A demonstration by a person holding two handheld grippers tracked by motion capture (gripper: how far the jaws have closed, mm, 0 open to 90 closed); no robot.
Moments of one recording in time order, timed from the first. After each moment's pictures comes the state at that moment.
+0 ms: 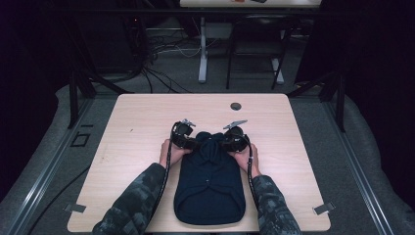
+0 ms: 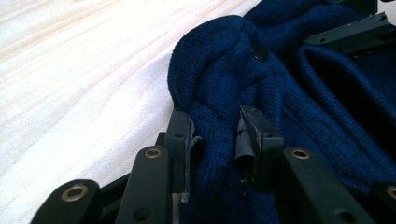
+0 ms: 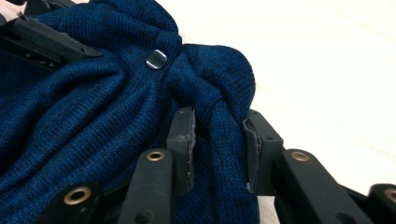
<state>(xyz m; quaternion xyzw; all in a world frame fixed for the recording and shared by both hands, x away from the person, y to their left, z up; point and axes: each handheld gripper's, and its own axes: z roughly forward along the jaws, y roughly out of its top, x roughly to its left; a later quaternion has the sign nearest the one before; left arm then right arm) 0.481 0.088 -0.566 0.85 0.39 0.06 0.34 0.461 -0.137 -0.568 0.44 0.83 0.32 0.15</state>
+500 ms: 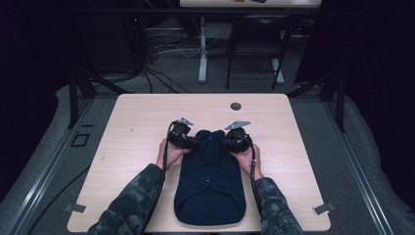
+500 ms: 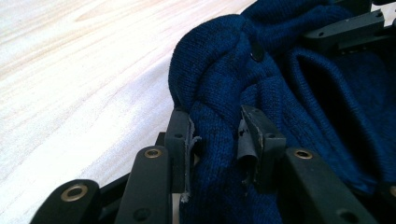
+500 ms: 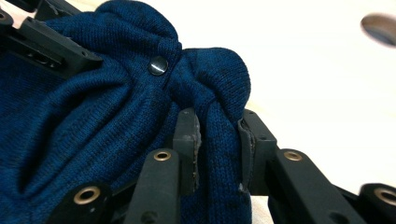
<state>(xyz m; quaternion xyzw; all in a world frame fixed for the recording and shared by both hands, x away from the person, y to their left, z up) 0.472 0.098 -0.551 0.84 0.38 0.05 0.38 0.444 -0.141 -0.552 0.41 0.82 0.35 0.19</state>
